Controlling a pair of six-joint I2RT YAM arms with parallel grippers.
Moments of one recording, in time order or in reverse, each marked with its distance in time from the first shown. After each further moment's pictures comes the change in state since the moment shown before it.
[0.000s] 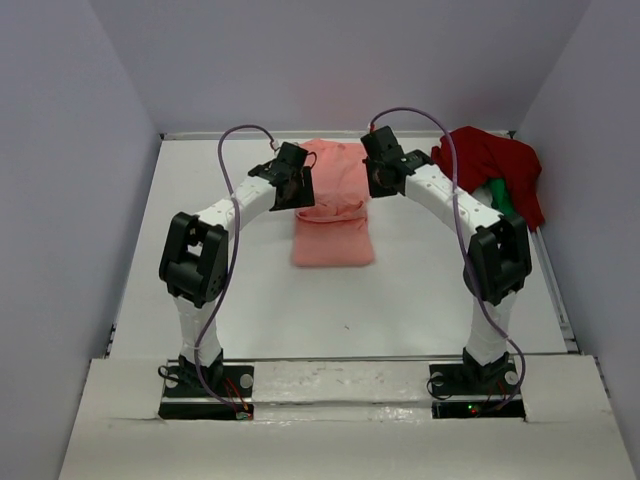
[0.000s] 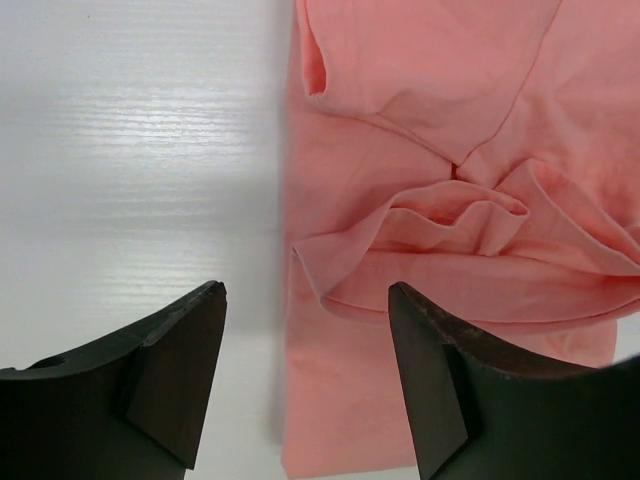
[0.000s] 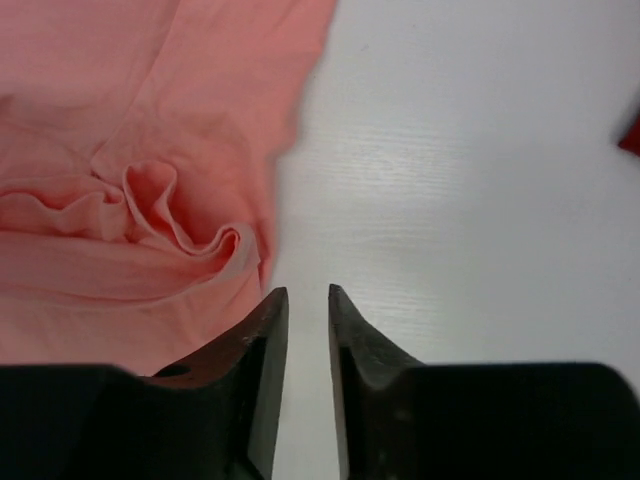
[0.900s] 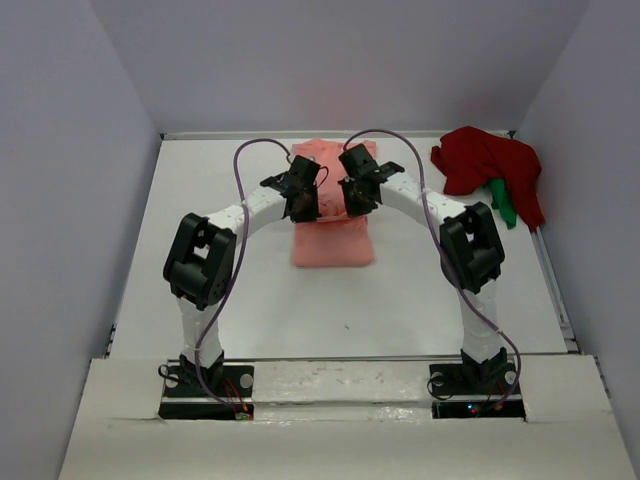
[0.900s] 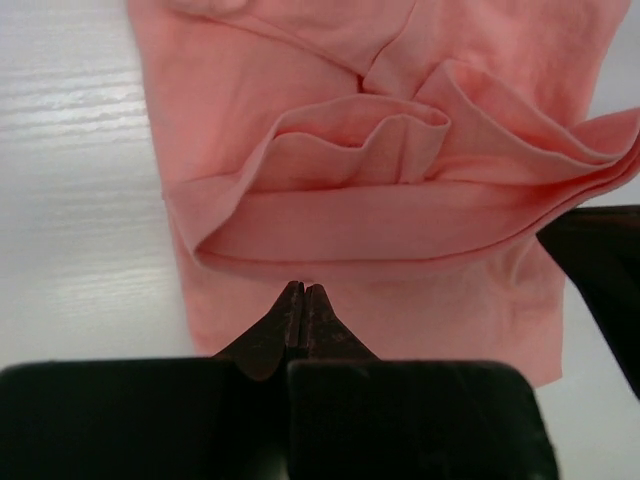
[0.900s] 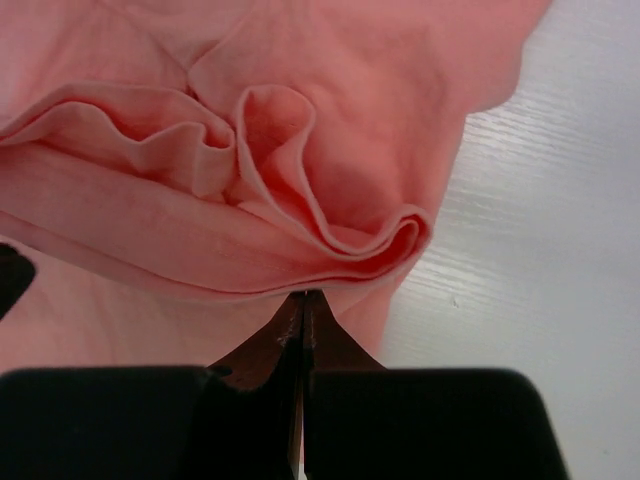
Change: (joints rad) left arm -0.071 -0.036 -0.107 0.071 0.107 -0.039; right arm 0.053 0.129 -0.041 0.045 -0.234 0.023
